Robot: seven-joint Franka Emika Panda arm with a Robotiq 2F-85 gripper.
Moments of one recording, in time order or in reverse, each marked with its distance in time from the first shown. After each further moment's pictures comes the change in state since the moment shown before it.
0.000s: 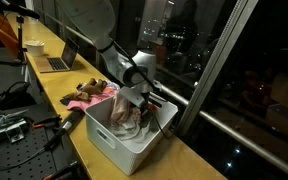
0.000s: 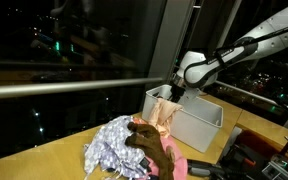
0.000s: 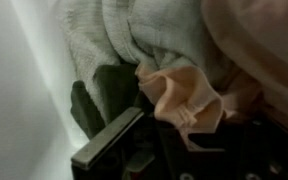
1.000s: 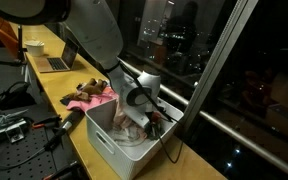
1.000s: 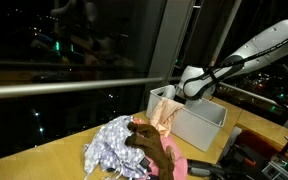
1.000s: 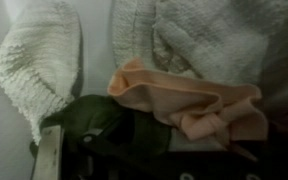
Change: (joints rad) arm -0.047 0.171 -0.048 0.094 -0.001 0.046 -0.065
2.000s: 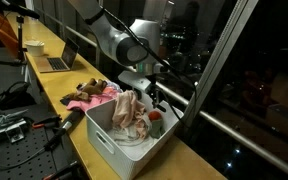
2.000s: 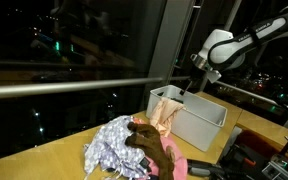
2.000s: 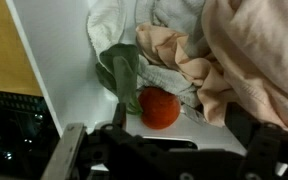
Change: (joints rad) arm 0.016 -0.483 -0.006 -0.344 -0.008 0.014 -0.034
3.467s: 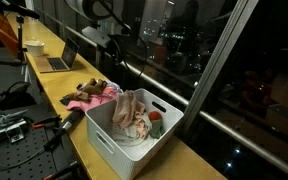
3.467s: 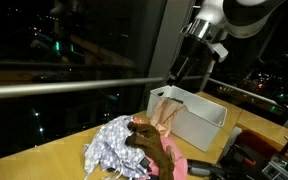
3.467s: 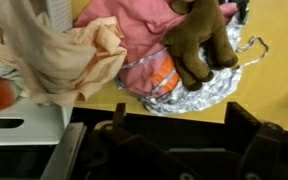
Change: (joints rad) arm 0.184 -0.240 0.189 -0.073 0.201 -0.252 0.103
